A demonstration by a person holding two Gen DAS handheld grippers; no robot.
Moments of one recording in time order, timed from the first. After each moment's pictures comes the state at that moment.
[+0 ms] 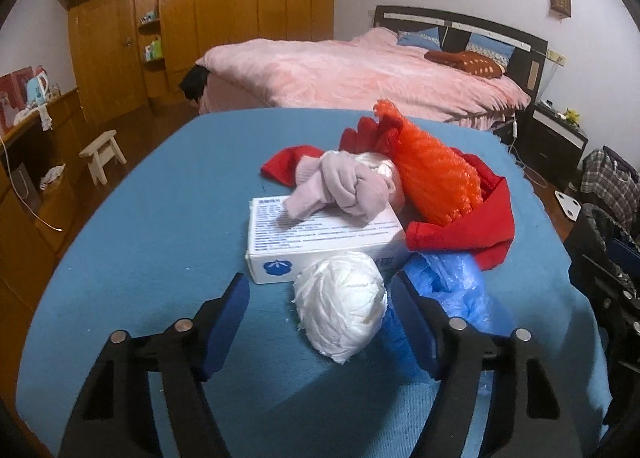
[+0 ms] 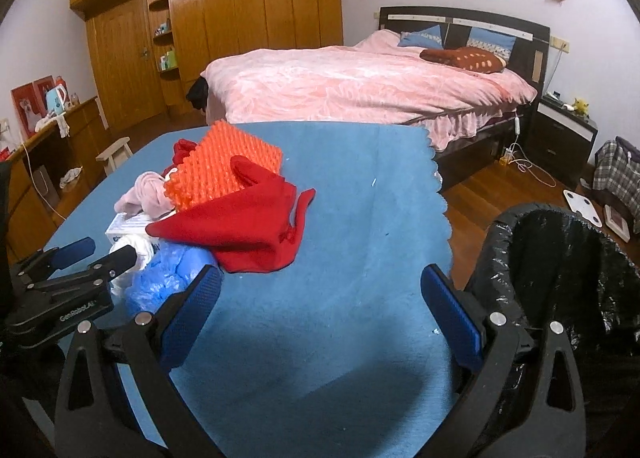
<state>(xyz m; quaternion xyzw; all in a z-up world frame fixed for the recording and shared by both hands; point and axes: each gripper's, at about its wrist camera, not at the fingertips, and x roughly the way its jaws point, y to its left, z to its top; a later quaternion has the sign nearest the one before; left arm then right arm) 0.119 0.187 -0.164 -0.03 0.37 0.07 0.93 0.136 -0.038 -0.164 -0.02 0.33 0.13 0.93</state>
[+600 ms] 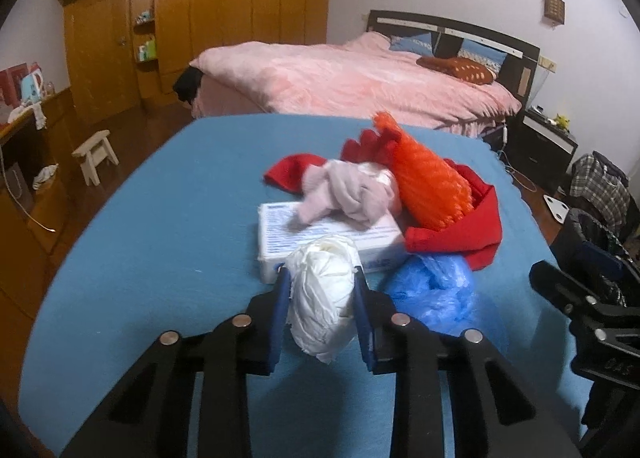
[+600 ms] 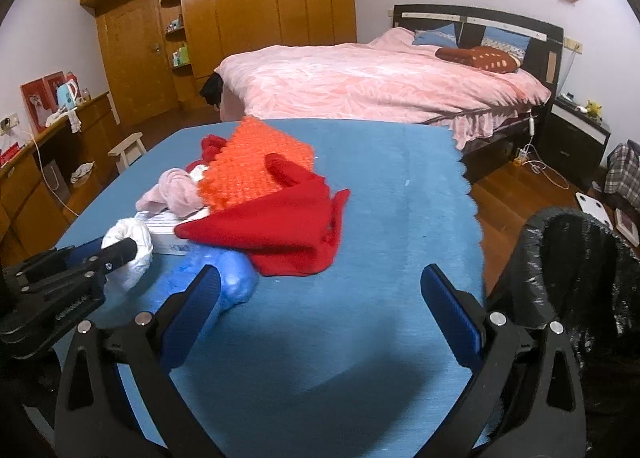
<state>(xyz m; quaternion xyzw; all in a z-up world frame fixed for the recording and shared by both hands) 0.100 0.201 -0.150 -0.04 0.36 0.05 0.93 0.136 -0.011 -0.165 -0.02 0.34 0.16 0.93</state>
